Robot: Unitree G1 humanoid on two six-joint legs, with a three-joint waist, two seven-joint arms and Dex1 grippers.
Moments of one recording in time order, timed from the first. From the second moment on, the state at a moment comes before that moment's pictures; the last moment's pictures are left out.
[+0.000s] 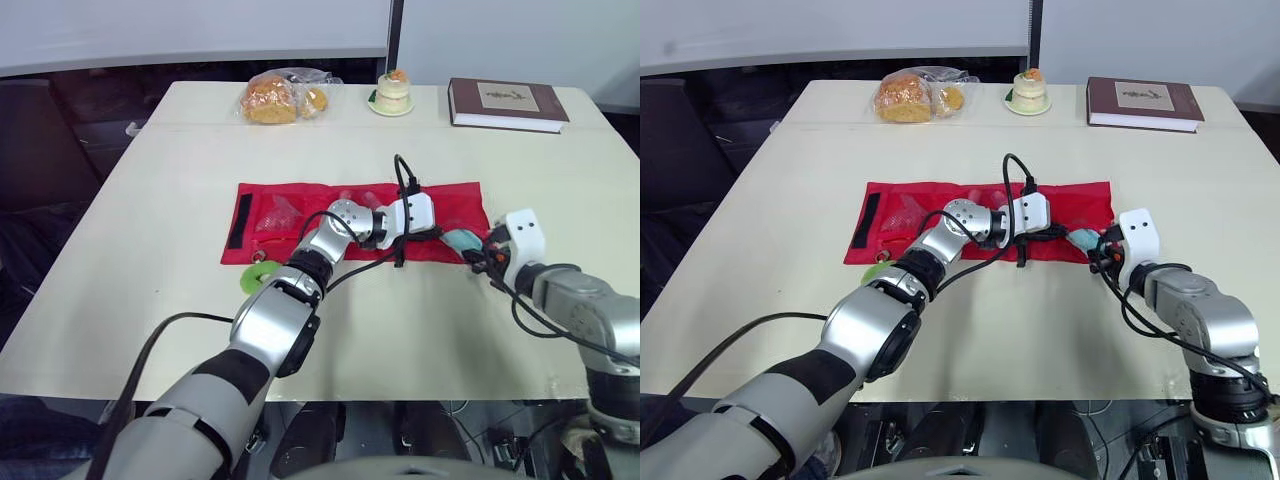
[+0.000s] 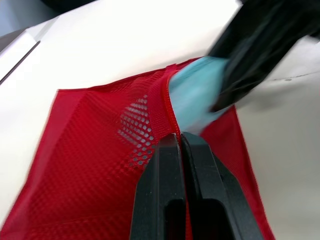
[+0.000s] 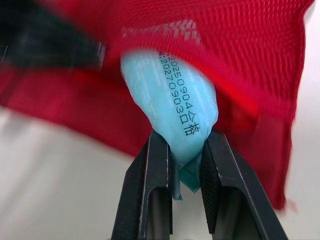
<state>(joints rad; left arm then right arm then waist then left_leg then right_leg) -1.11 0.00 -0.23 1.19 0.20 -0.45 -0.97 -0.34 -0.42 -0.12 -0.32 0.40 1.09 0.27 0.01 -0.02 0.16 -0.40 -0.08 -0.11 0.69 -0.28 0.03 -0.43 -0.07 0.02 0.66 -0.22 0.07</state>
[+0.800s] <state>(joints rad) -1.09 -0.05 -0.24 1.16 0.20 -0.40 -0.92 -0.12 -0.56 -0.12 -0.55 0.48 1.01 0.49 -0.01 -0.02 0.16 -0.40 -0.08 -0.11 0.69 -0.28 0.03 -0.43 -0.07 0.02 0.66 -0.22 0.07</state>
